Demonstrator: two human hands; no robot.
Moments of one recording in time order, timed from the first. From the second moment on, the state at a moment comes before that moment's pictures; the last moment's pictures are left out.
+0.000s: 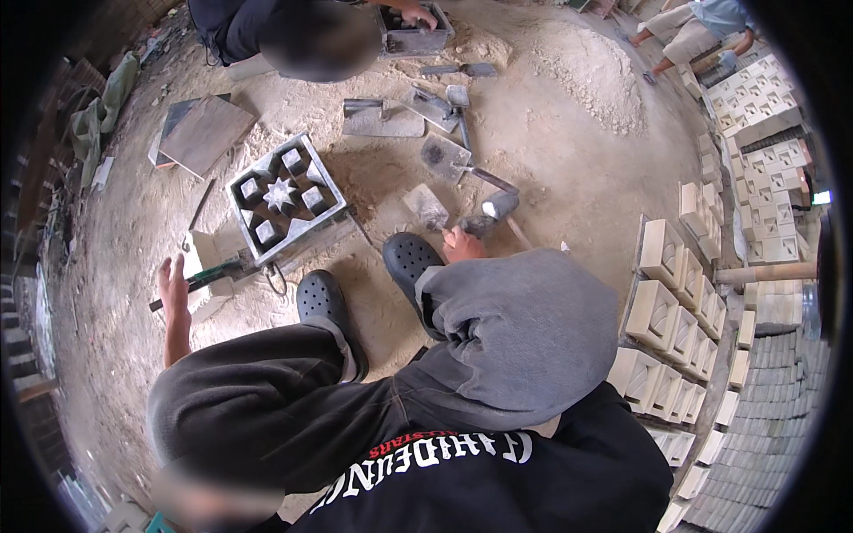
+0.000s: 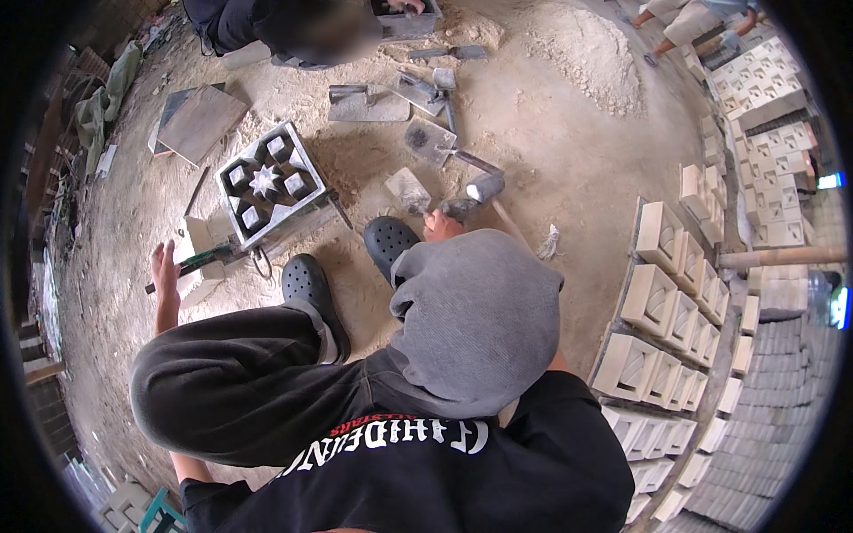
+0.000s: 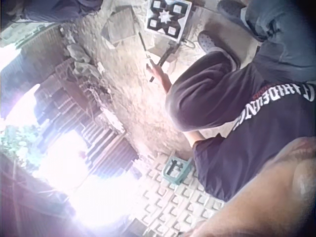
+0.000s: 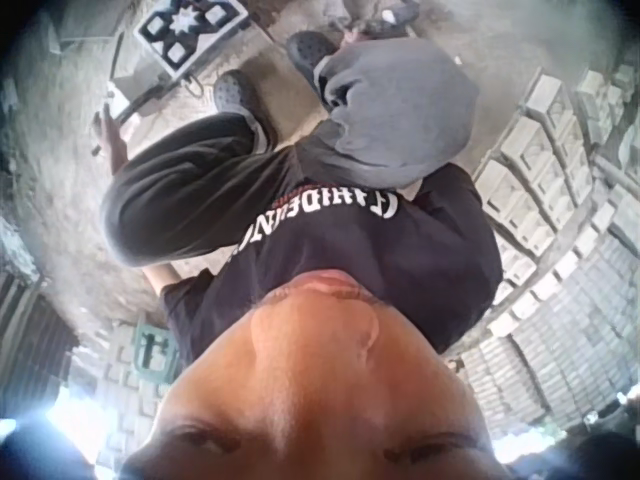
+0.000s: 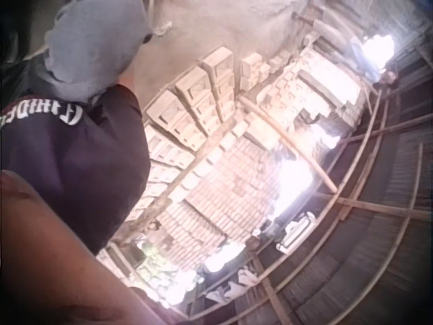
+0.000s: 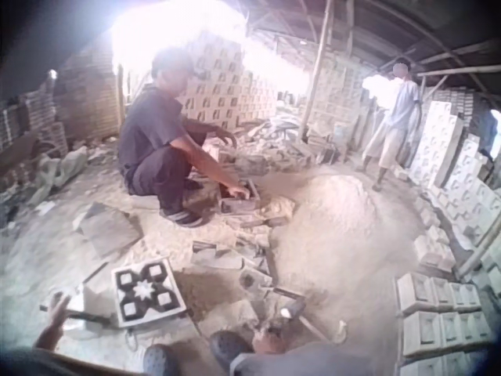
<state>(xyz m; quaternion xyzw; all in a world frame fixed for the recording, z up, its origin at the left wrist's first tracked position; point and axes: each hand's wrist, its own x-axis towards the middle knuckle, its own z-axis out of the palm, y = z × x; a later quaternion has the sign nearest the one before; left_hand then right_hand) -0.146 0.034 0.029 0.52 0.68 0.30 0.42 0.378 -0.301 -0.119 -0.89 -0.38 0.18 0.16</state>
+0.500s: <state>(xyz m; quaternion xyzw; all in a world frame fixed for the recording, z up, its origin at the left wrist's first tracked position) 0.000 0.065 0.065 0.79 0.52 0.10 0.31 0.491 -0.211 -0.098 -0.76 -0.46 0.35 0.31</state>
